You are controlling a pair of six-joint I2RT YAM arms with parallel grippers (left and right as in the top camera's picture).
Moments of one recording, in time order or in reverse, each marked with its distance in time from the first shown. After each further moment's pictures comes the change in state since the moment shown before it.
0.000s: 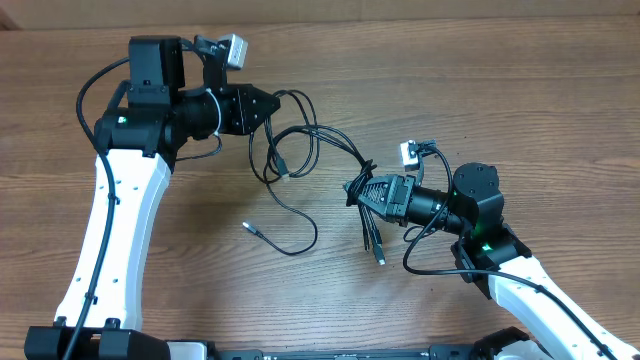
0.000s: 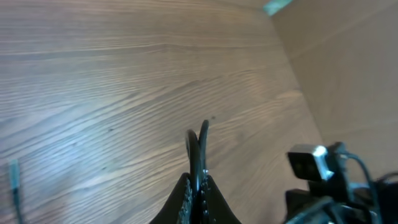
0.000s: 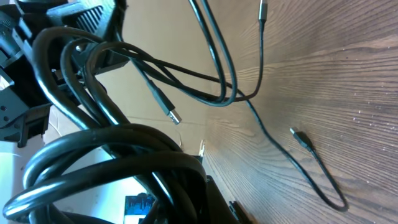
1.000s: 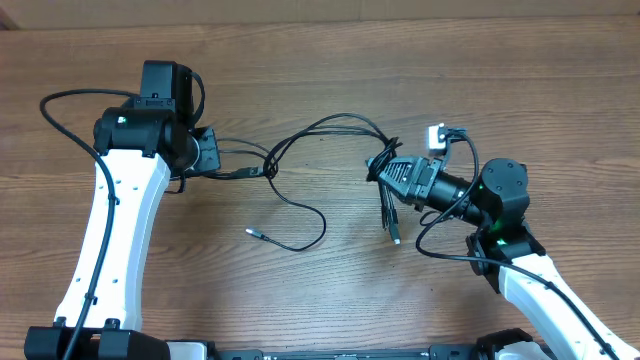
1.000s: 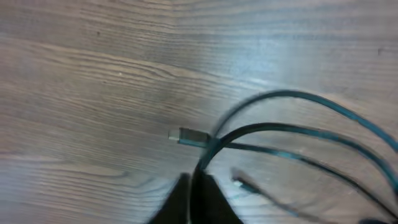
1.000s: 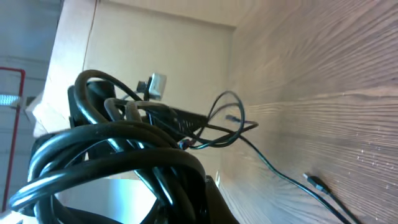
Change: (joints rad) left arm 0.000 0.000 0.002 -0.446 -0.852 -0.055; right arm -0.138 0.000 0.000 0.124 -0.010 0.118
